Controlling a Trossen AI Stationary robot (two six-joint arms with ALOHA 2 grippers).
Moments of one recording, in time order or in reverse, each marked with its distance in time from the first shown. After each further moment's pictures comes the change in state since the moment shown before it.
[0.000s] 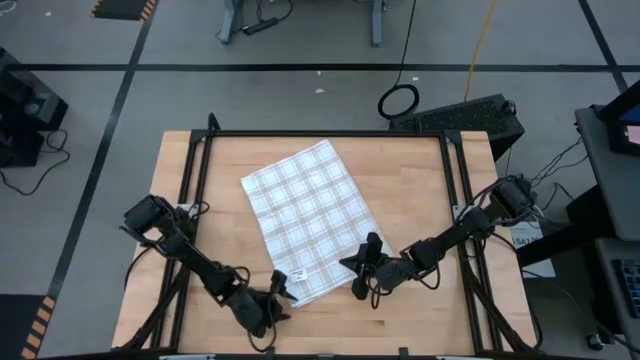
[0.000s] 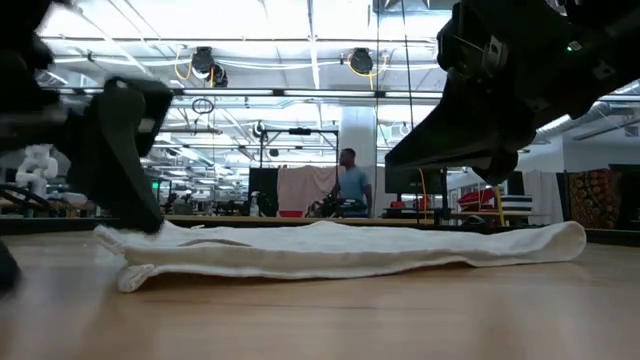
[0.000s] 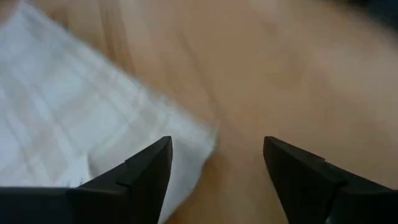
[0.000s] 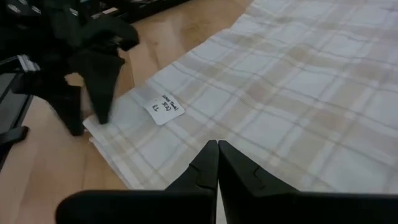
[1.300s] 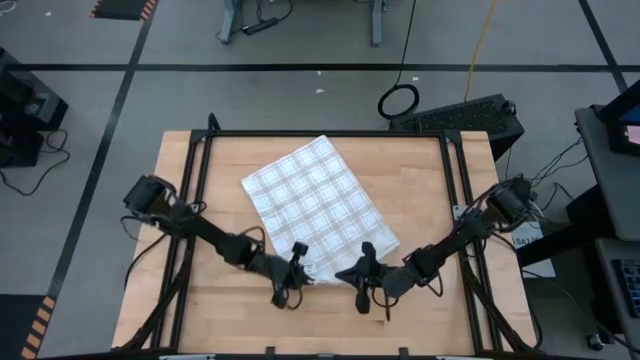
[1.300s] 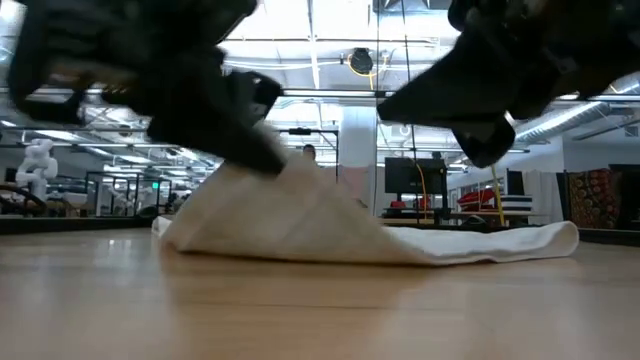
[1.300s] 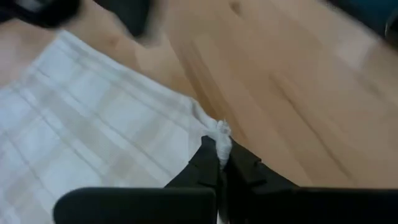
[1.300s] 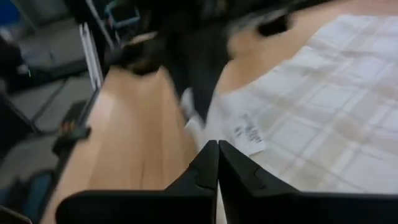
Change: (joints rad) left arm 0.328 -0.130 0.037 -0.026 0.311 0.162; right arm 0.064 0.062 0.018 0.226 -0.022 -0.162
